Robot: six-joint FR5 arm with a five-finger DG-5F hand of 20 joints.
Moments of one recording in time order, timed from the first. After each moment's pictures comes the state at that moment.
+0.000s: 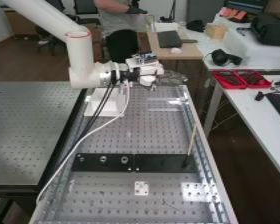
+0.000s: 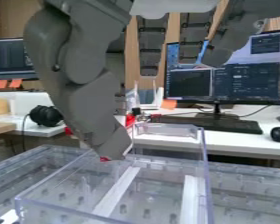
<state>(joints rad) 1.80 -2.10 -1.75 -2.48 -1.62 -0.78</state>
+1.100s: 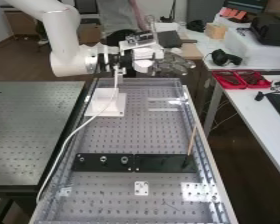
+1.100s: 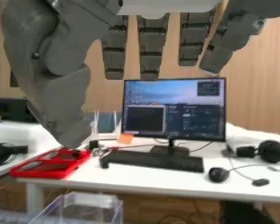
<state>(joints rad) 1.72 -1.92 -1.78 -2.54 -1.54 -0.81</state>
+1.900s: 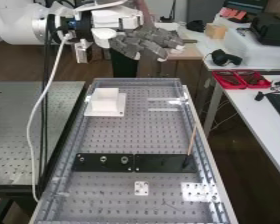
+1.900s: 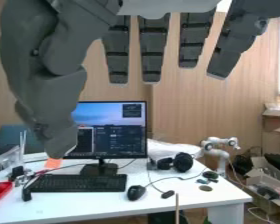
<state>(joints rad) 1.62 -1.67 -1.79 -2.78 -1.34 -0.81</state>
